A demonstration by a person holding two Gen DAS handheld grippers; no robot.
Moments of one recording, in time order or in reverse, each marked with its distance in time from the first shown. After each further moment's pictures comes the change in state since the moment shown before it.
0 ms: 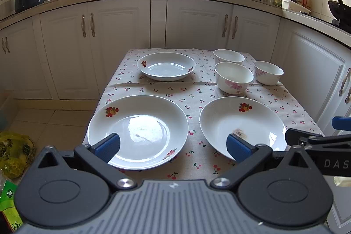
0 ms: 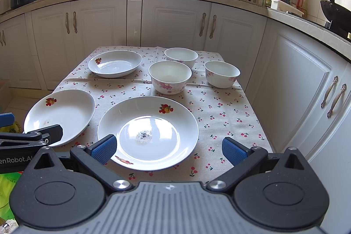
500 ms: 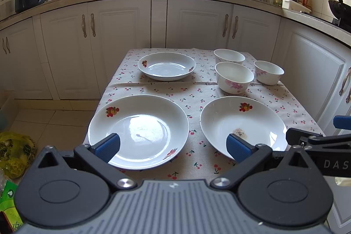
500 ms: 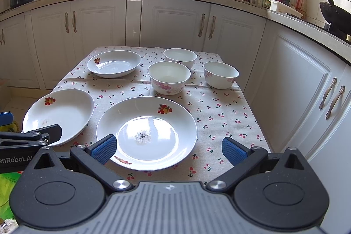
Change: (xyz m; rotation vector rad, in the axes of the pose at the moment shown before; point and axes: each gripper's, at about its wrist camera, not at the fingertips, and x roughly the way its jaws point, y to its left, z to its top) left arm 0.000 0.000 0.000 0.001 0.001 0.003; right arm 0.000 0.004 0.000 -0.011 -0.002 -0.014
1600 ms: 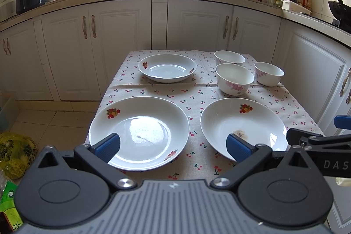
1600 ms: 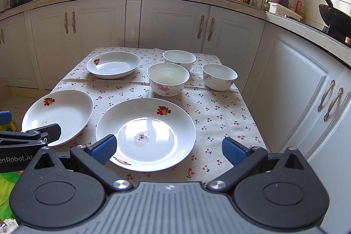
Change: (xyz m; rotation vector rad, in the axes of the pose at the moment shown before) left arm -0.002 0.000 0.001 0.000 -0.004 0.005; right arm -0.002 0.002 -0.001 -0.004 -0.008 -0.008
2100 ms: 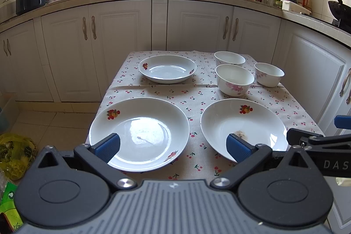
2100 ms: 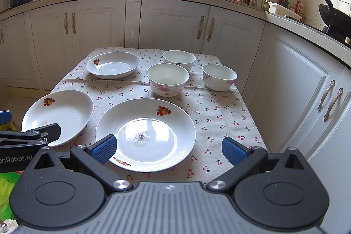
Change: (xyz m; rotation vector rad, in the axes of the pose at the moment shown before) left arm -0.001 -0.001 0.001 0.003 -0.006 0.003; right arm 0.000 -0.001 0.000 0.000 -0.002 0.000
